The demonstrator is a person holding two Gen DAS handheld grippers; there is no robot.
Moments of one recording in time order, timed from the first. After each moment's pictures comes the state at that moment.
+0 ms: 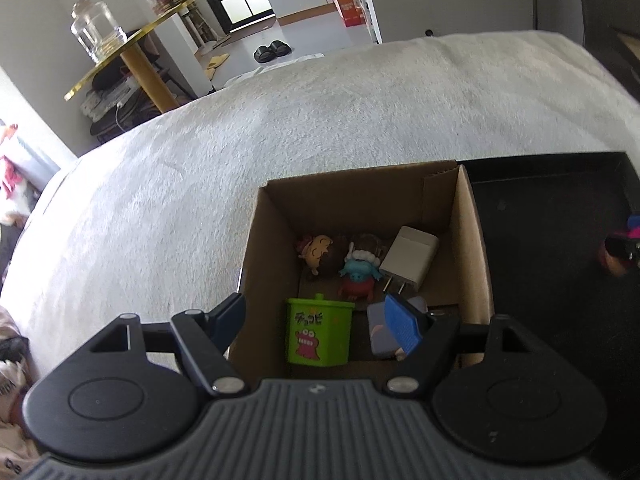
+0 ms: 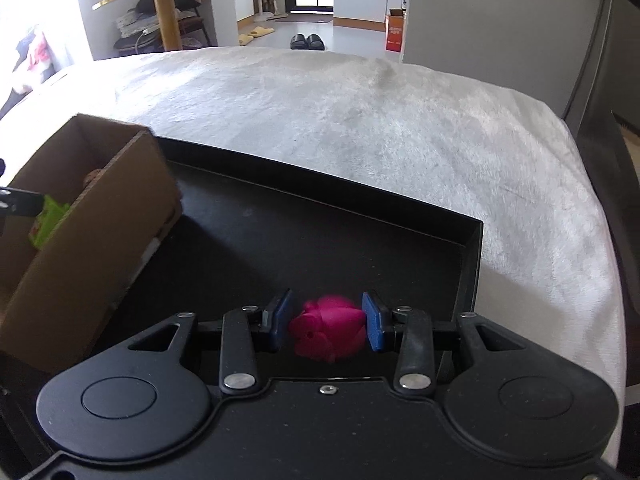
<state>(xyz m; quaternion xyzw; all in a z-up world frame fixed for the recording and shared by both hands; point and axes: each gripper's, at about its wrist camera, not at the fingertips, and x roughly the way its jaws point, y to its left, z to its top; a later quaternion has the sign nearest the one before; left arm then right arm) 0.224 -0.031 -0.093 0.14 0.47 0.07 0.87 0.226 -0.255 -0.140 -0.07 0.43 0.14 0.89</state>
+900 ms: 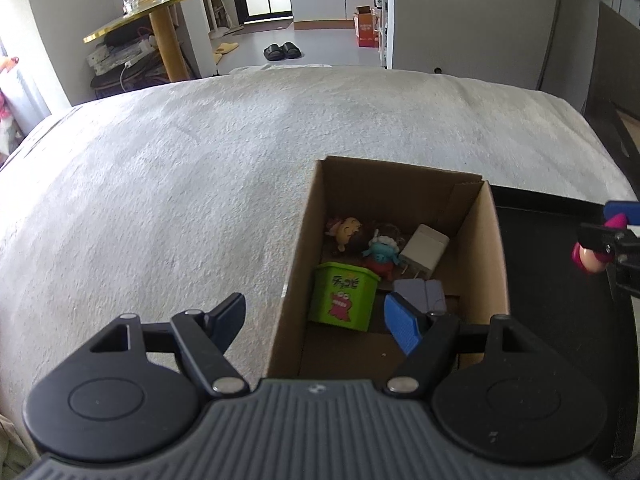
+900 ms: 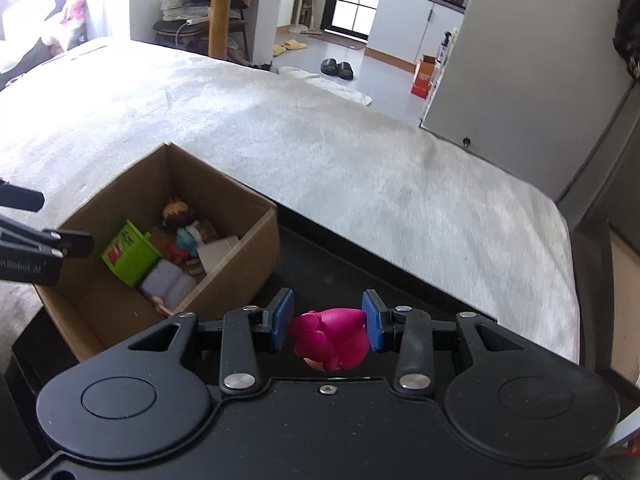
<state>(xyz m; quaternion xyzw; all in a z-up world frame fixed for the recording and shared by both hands) 0.184 0.039 -0.077 0.02 0.45 0.05 0.89 0.203 -0.155 -0.061 -0.17 0.38 0.16 0.89</state>
